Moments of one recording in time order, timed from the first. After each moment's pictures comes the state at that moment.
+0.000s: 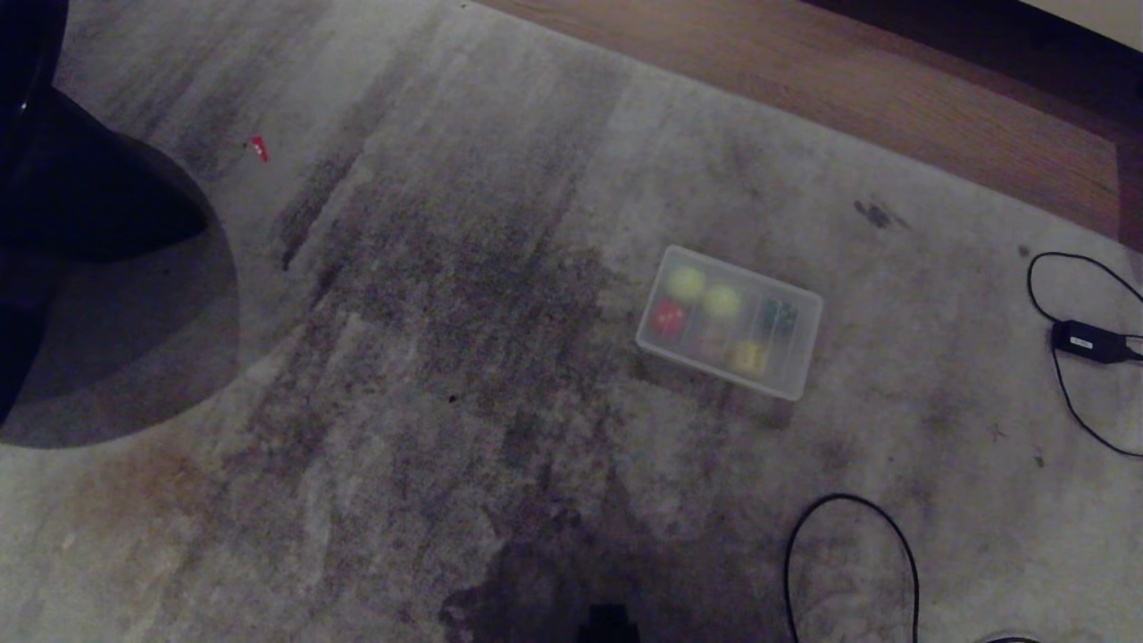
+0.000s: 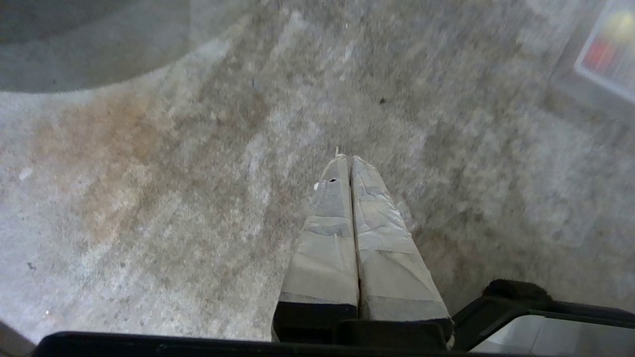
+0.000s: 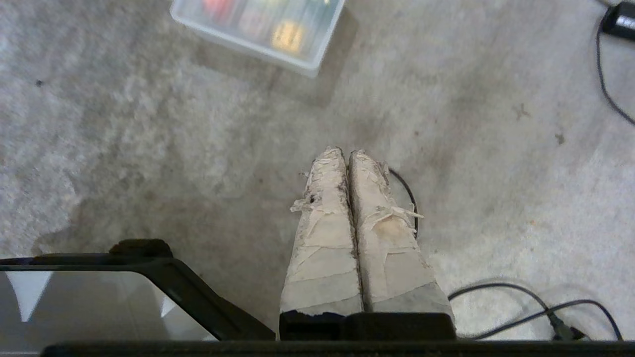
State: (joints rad) left arm -0.01 0.00 0.00 0.00 0.06 -0.09; right arm 0.01 0.00 0.00 0.02 0.01 0.00
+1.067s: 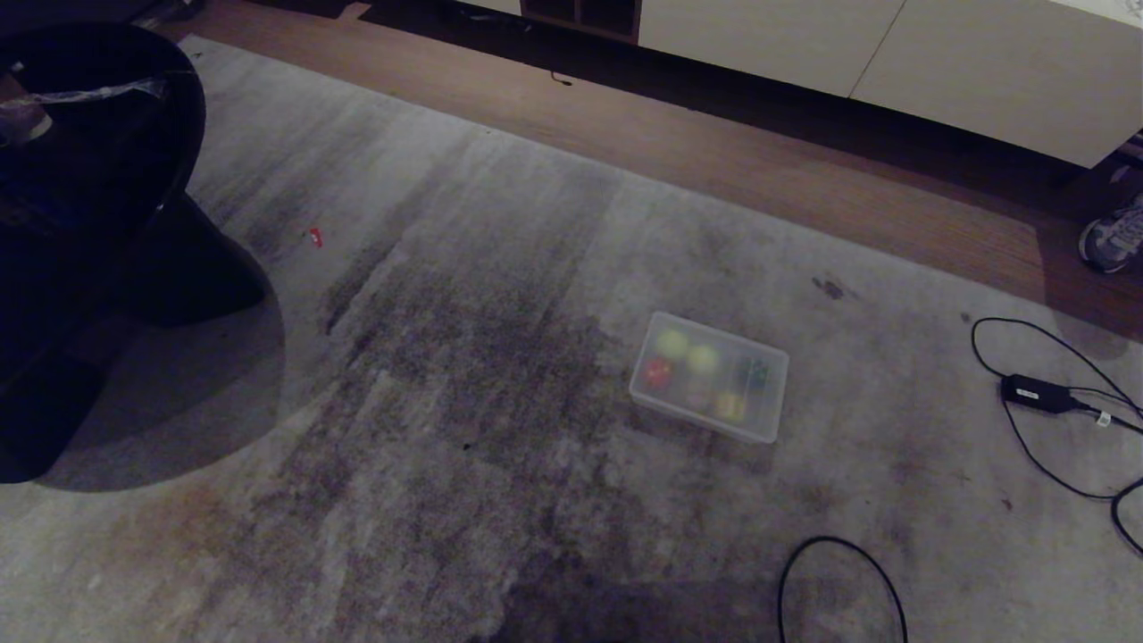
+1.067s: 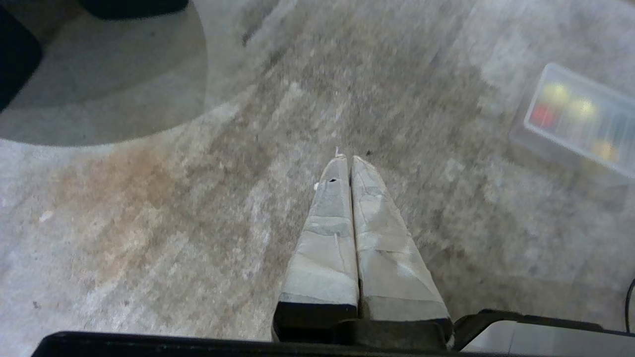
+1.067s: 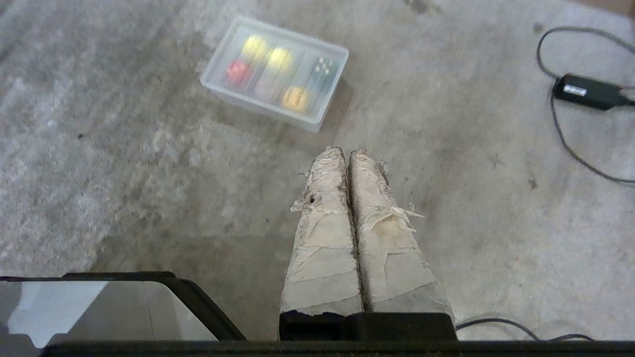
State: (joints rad) left arm -0.01 0.00 0.00 0.00 0.06 -0.08; right arm 0.01 0.00 0.00 0.02 0.01 0.00
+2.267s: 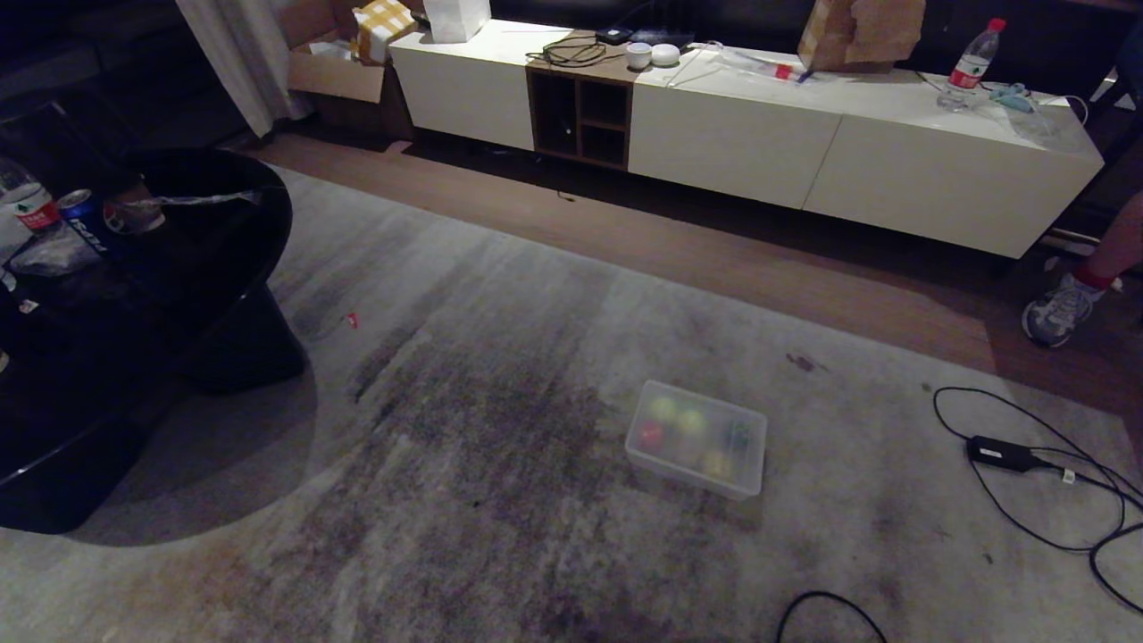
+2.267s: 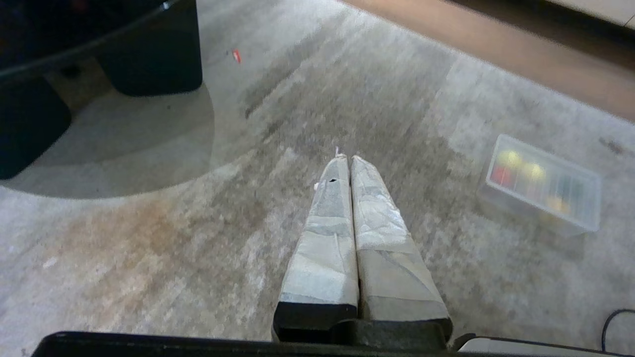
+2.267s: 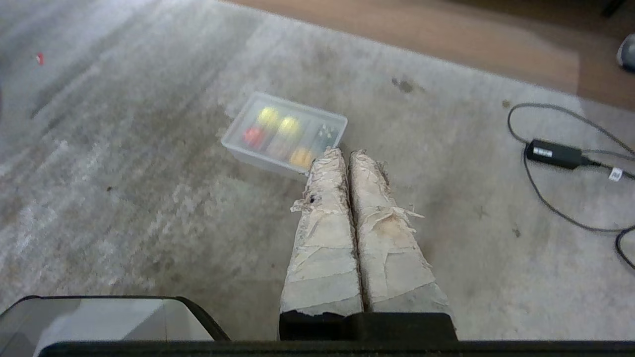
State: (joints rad) left arm -0.01 0.00 0.00 0.00 0.06 -0.09; right arm 0.01 0.00 0.00 0.02 0.01 0.00
